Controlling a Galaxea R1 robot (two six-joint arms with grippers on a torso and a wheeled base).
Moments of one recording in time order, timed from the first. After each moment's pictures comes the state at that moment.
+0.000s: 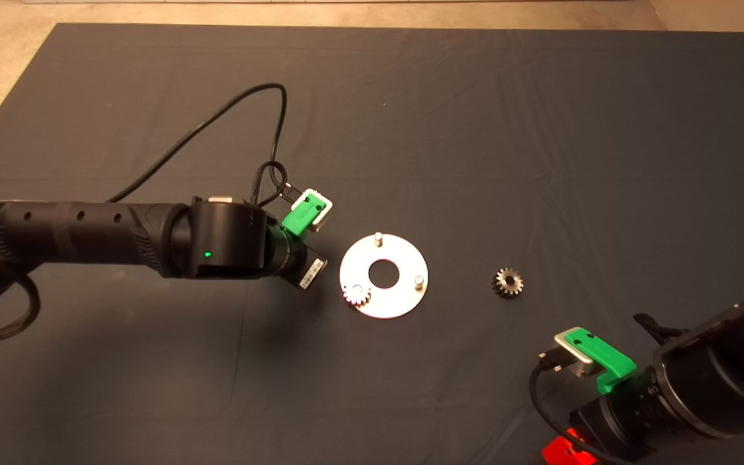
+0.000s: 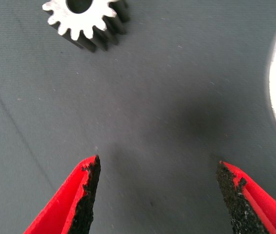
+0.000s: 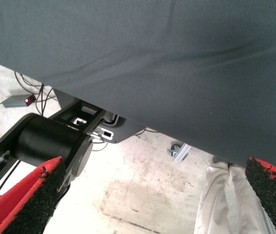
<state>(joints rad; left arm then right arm) -0.21 2.49 -0.88 0.93 1.48 -1.03 0.12 2.25 -0.39 -0.31 -1.53 1.53</state>
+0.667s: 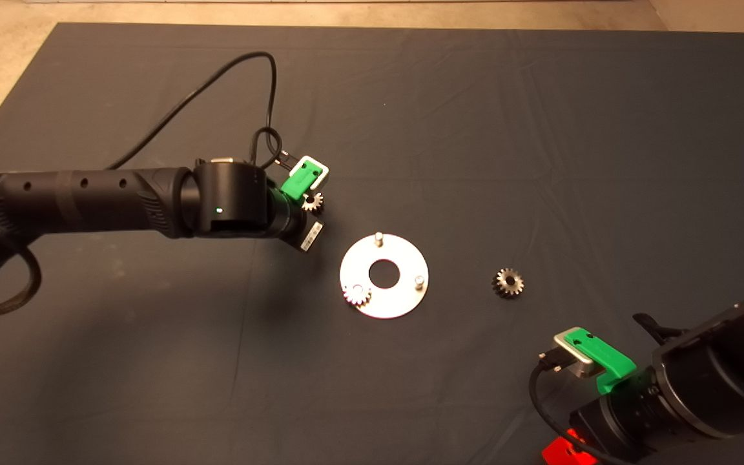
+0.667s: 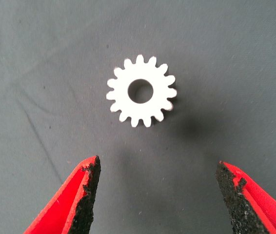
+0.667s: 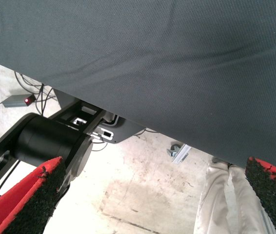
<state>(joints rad) -0.27 2.51 -0.99 0.93 1.40 -1.00 0.12 2.25 -0.39 -0.31 -1.53 1.53</state>
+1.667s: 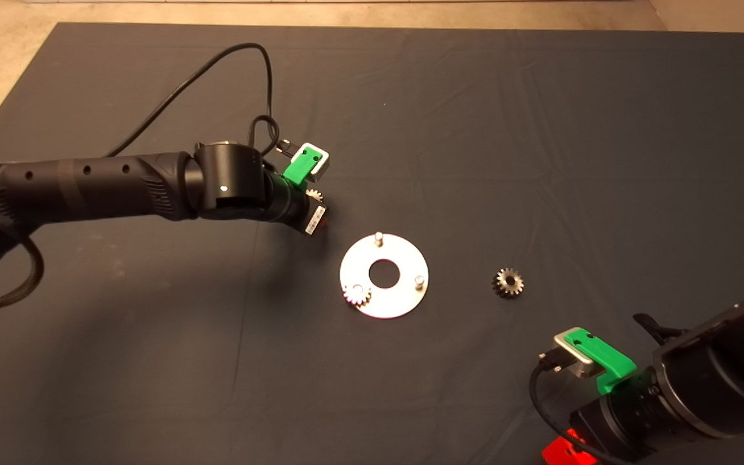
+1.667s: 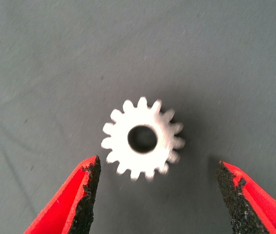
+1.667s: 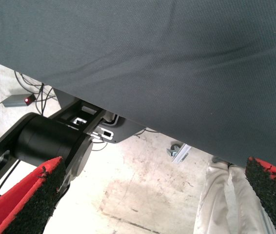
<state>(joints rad) -0.27 2.53 -1.12 0.89 1.24 -0.97 0.12 2.25 -0.39 -0.31 -1.53 1.53</state>
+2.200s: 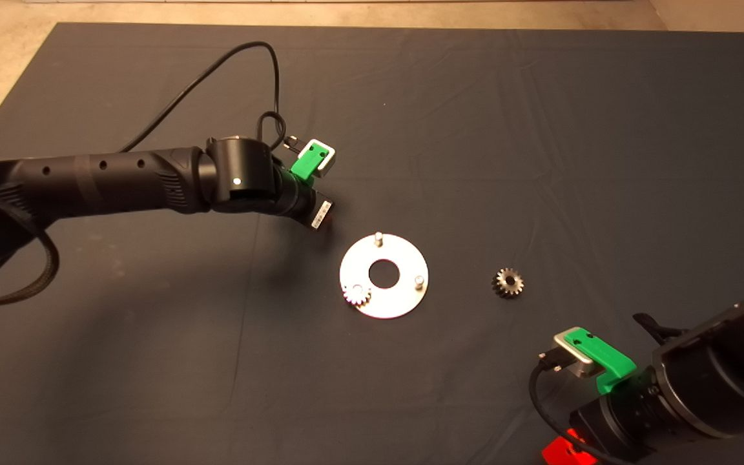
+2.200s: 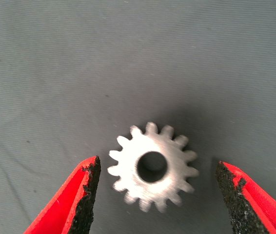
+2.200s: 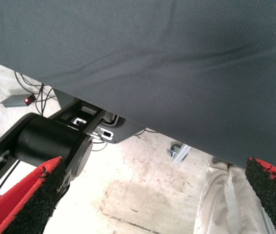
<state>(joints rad) -0.27 2.55 -1.18 0.89 1.23 -0.93 0.12 2.25 -0.39 -0.31 -1.53 1.53</state>
